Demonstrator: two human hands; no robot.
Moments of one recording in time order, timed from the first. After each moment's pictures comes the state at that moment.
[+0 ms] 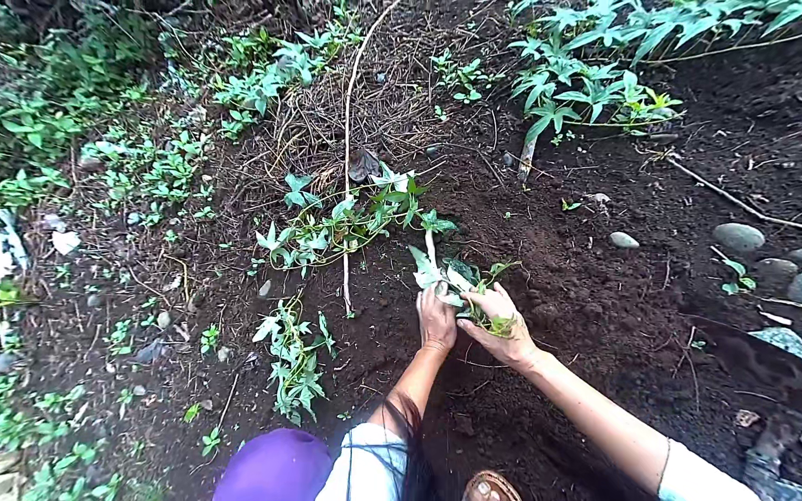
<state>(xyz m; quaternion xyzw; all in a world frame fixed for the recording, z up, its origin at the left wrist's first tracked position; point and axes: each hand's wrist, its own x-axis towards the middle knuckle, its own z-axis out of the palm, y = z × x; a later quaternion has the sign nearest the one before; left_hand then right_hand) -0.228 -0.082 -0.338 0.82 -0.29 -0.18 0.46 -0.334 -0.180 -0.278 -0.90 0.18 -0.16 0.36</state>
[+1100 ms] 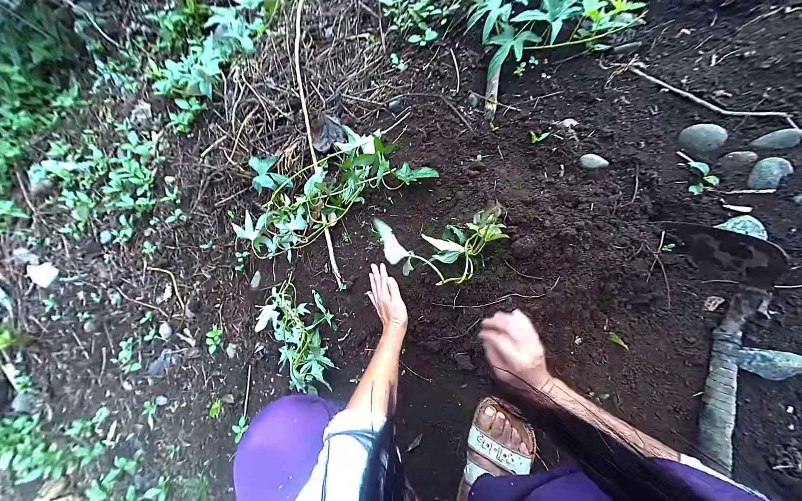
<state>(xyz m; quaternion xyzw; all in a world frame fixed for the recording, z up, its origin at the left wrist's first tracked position) -0.205 0.007 -0.359 0.86 -0.21 -0.27 0.38 -0.457 -0.063 -0.281 -0.92 0.25 -0.16 0.24</state>
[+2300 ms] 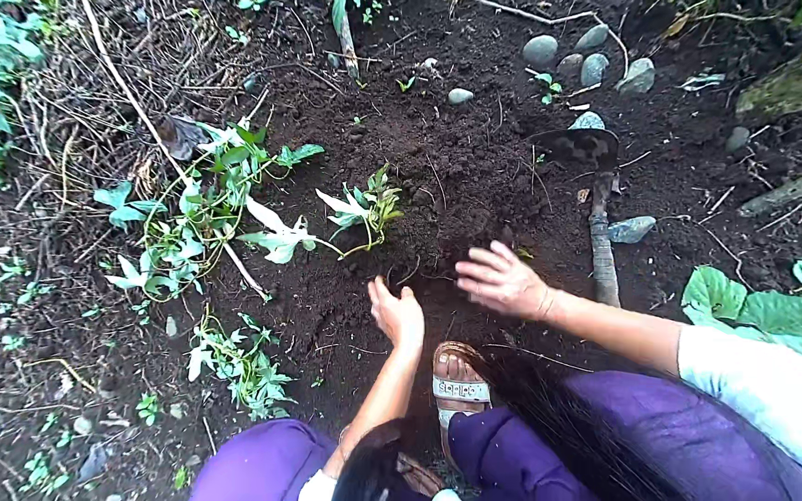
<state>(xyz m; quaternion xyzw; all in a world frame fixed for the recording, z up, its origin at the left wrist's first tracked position) -0.332 -0.014 -0.233 0.83 -0.12 -0.46 0.28 -0.556 -0.113 -0.251 -0.98 0.15 -0.05 0.15</state>
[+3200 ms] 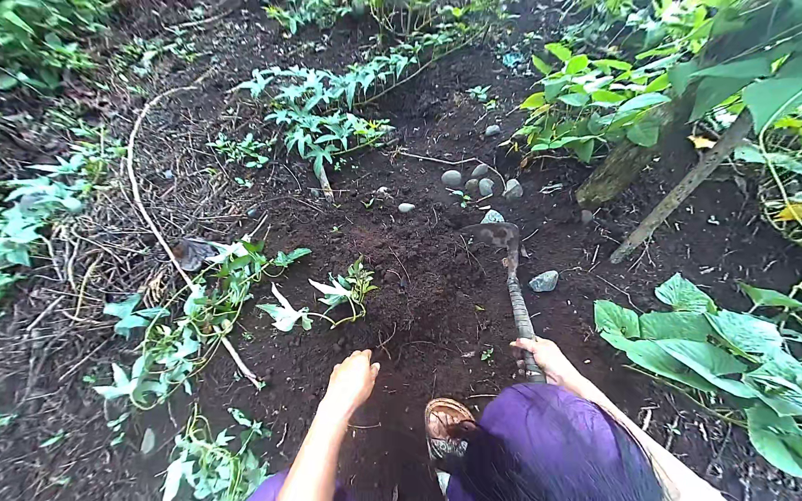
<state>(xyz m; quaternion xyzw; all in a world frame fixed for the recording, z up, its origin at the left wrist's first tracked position) -0.231 -0.018 -0.195 0.65 -0.57 -0.50 -0.08 -0.599 -0.064 -0.173 -0.23 0.78 -0.23 0.54</state>
